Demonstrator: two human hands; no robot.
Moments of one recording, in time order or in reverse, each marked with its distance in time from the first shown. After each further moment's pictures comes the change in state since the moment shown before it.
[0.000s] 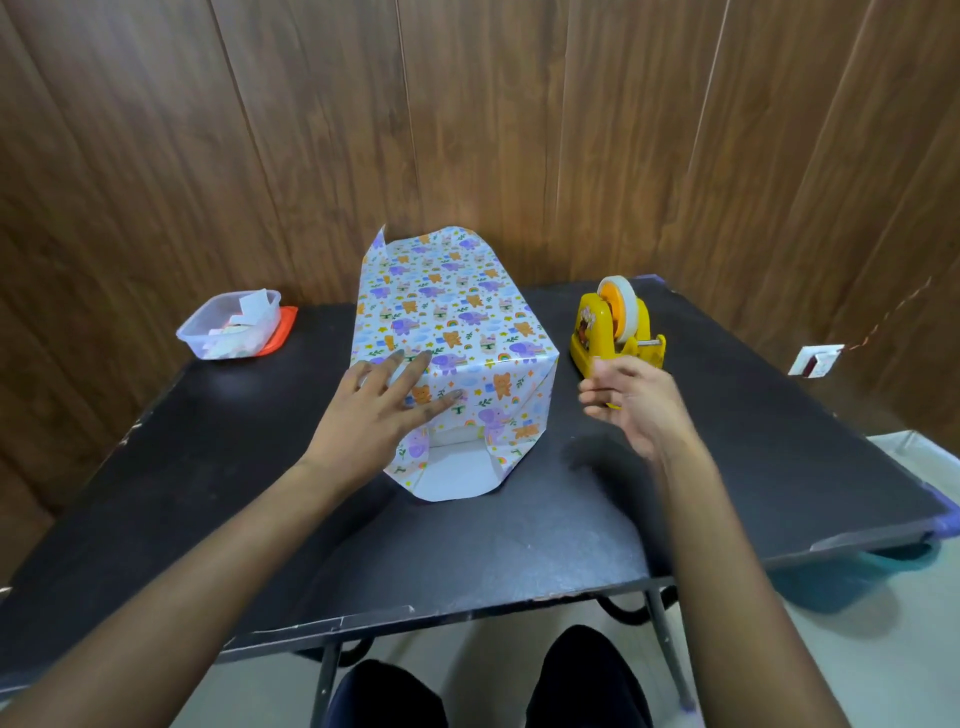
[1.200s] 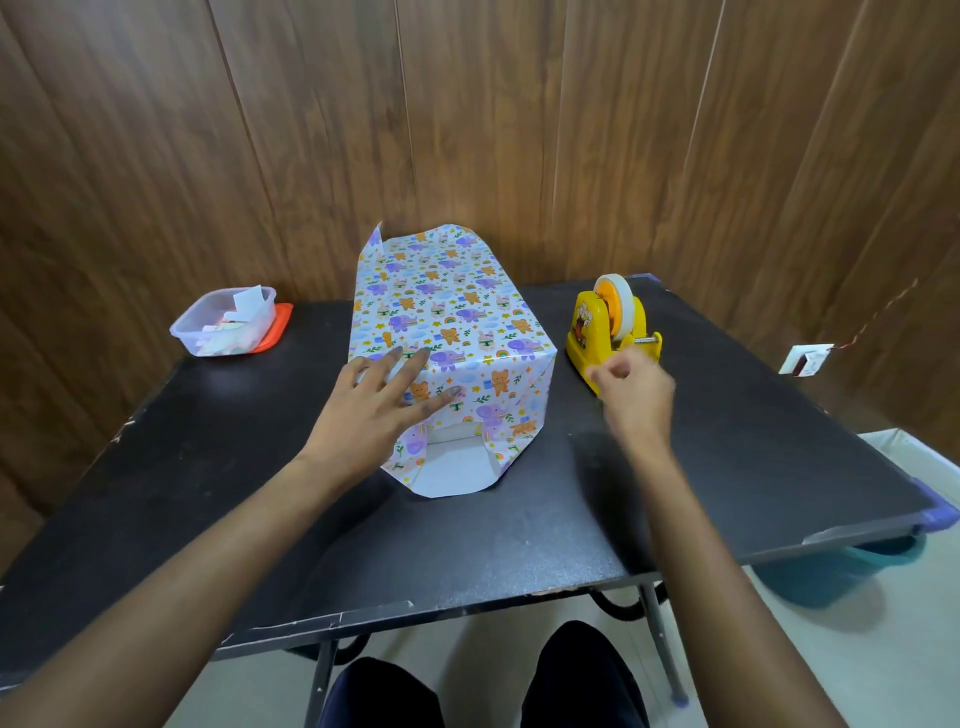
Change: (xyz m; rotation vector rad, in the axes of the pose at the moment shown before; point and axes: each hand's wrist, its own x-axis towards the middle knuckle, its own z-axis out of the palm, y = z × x) left_hand -0.003 -0.002 0.000 -0.007 -0.019 -0.004; right_hand 0.002 0.008 0.012 -0.723 0.408 -0.256
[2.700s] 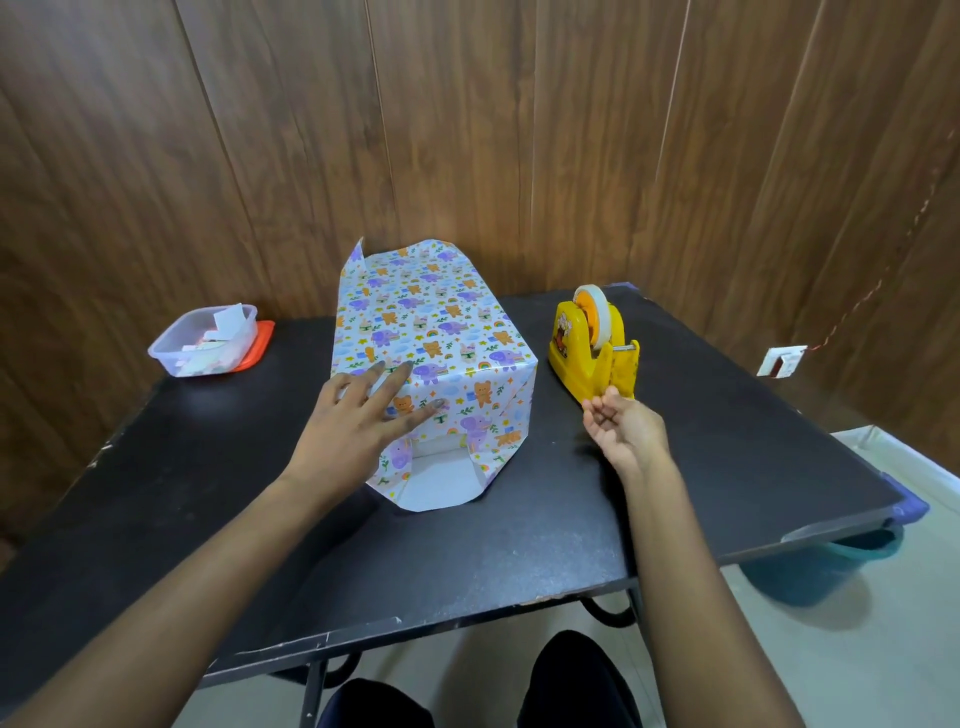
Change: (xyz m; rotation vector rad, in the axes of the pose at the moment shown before) left_hand 0.001 0.002 -0.001 -0.035 0.035 -0.013; right_hand 0.009 0.023 -0.005 1.067 -0.140 0.692
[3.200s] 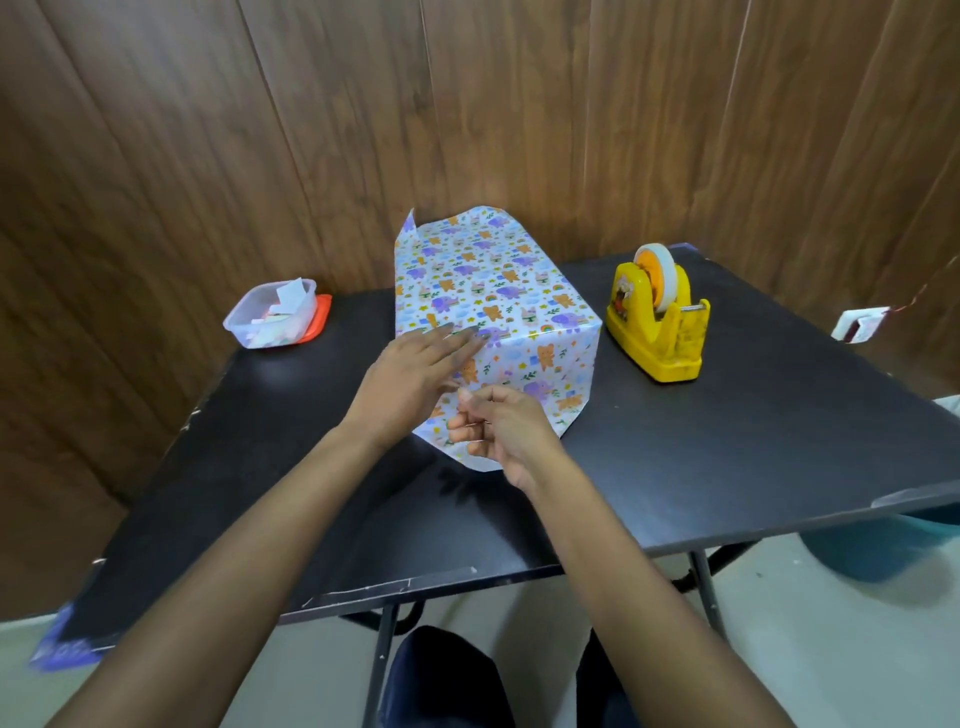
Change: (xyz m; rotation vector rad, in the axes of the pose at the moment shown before) left_hand 0.004 -0.022 0.007 -0.344 0.195 0.061; right_hand -0.103 0.105 0.093 -0.416 -0.528 0.070
